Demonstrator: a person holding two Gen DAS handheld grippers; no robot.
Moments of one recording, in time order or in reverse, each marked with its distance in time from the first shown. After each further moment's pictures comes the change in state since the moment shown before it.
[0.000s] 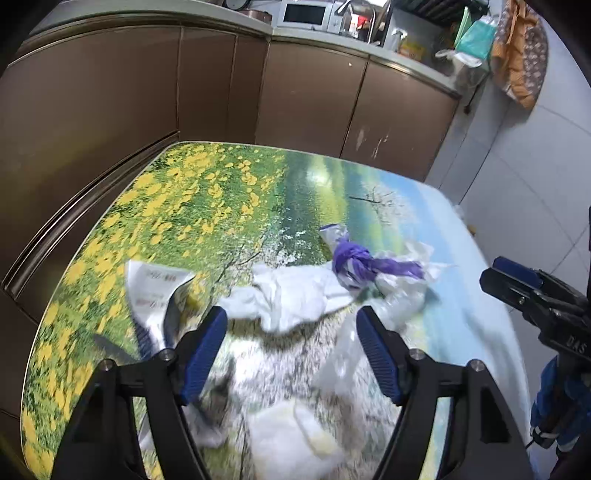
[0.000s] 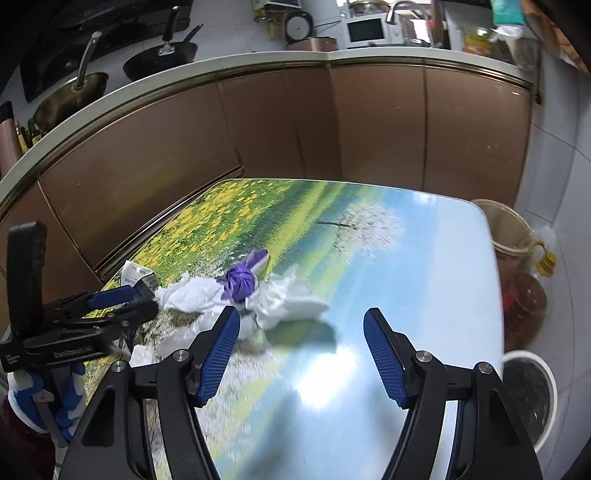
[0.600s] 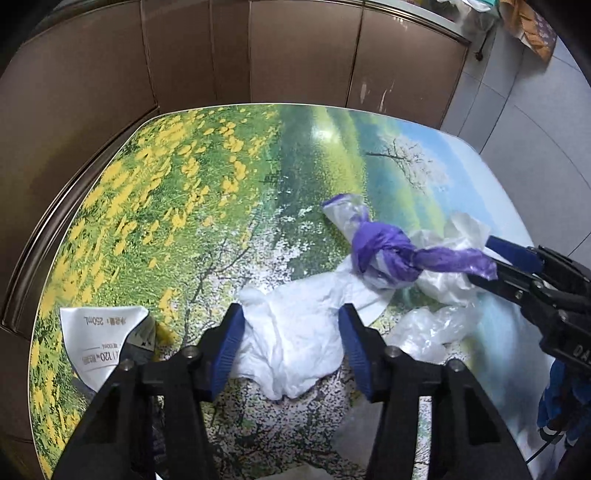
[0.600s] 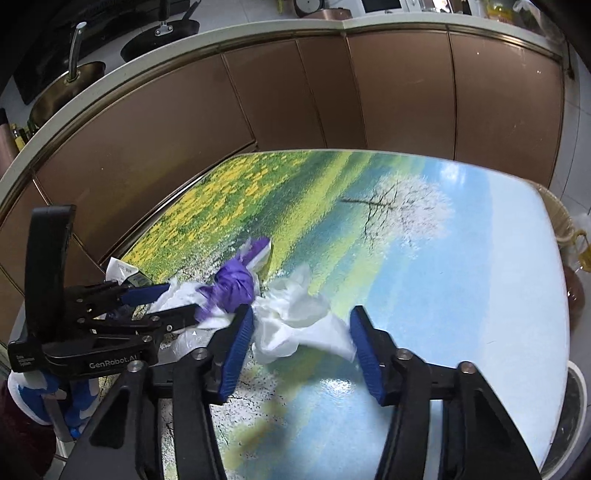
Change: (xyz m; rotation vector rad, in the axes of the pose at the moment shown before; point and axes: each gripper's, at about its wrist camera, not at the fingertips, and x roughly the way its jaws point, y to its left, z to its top) left arm 0.065 -0.008 0.021 0.100 0.167 0.065; right arm 0.074 -0.008 0.006 0.026 0.099 0.110
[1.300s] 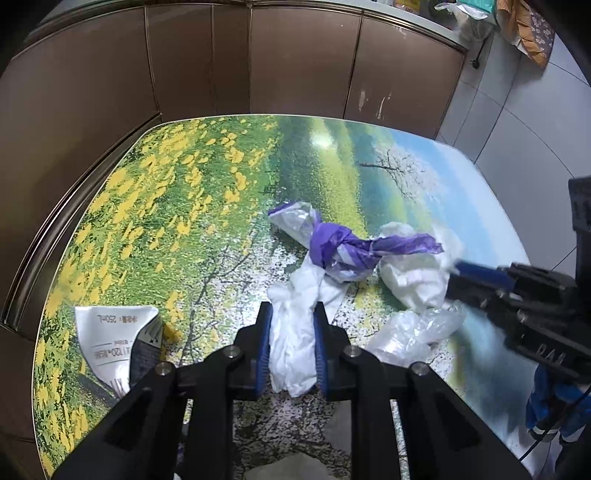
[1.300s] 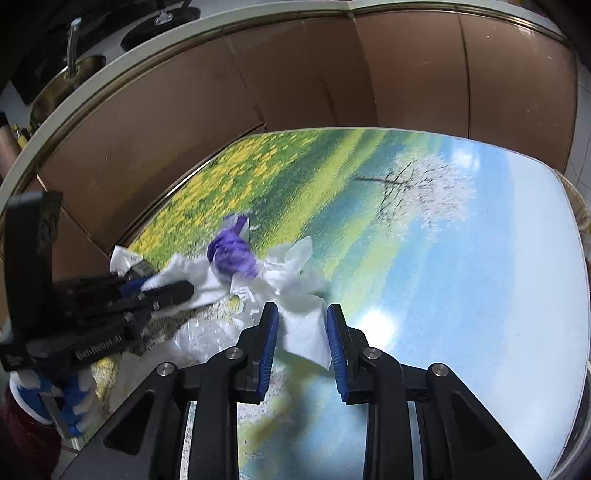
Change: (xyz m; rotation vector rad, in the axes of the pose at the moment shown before) left arm -0.017 -0.004 0.003 -0.015 -0.032 -0.009; right arm 0.016 0.001 0.001 0.002 0.072 0.054
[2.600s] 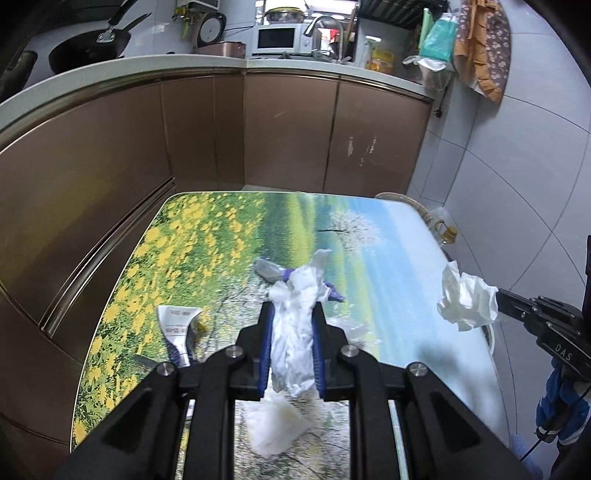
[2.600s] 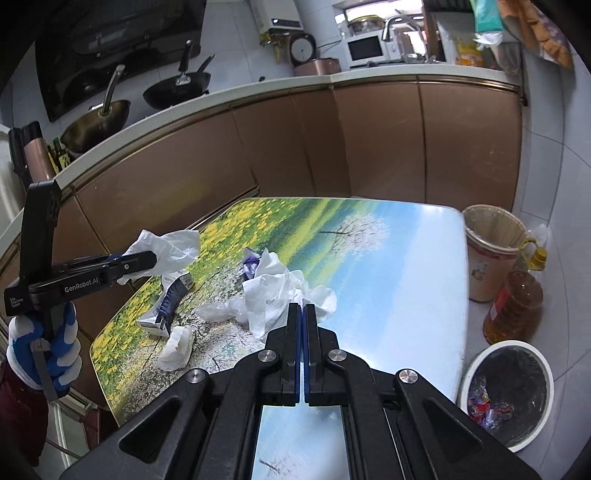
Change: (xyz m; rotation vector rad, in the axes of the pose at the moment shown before) left arm -0.142 -0.028 -0.021 0.027 -0.218 -0.029; right arm -0.177 0.013 -0.065 0.000 -0.255 -0.100
